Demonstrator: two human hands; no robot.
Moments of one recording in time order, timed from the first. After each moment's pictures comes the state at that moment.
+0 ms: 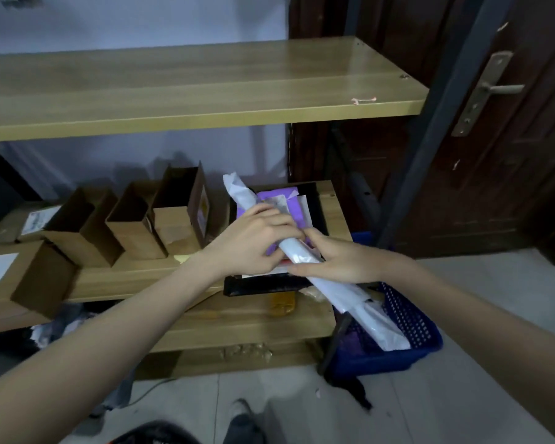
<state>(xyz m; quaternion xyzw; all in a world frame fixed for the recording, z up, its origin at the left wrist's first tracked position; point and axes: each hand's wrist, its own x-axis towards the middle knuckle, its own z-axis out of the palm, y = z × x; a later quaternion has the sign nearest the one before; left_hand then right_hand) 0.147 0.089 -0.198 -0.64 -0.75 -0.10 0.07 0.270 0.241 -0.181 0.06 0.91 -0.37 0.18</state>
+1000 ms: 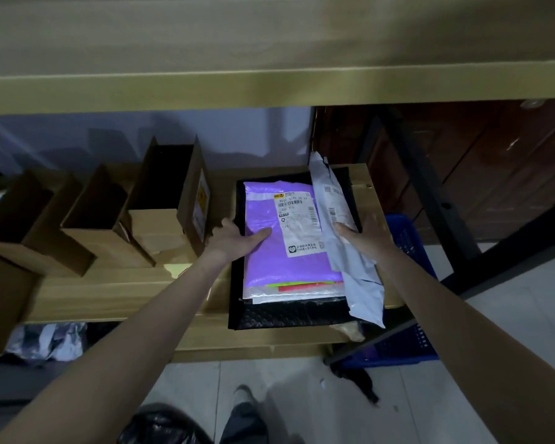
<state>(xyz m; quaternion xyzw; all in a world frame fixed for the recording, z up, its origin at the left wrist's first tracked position) -0.010 0.113 -0.341 -0.04 -0.92 -0.25 -0.29 0.109 0.357 -0.375 0.38 0.82 -0.41 0.08</state>
